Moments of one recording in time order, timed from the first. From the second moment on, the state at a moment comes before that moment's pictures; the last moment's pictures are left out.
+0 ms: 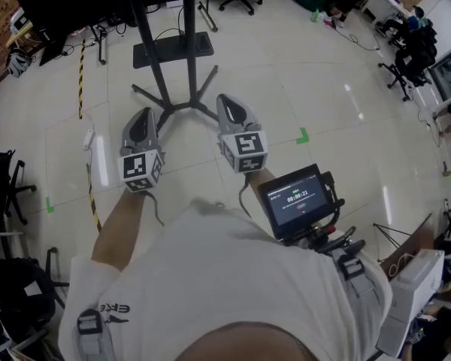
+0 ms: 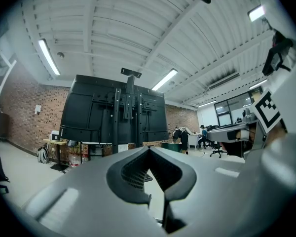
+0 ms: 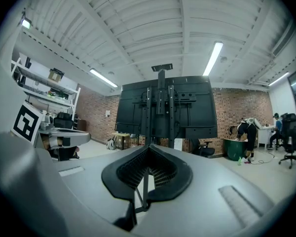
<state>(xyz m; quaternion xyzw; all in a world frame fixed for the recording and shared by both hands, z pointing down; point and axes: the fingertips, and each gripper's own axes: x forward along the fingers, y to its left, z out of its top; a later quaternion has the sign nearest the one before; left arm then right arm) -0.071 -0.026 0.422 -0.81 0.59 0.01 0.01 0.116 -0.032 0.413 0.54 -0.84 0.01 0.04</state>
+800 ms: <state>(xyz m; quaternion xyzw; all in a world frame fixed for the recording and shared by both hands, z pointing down) -0.069 -0.027 0.420 -0.81 0.59 0.01 0.00 0.110 -0.034 0.410 0.54 -0.84 0.01 0.04</state>
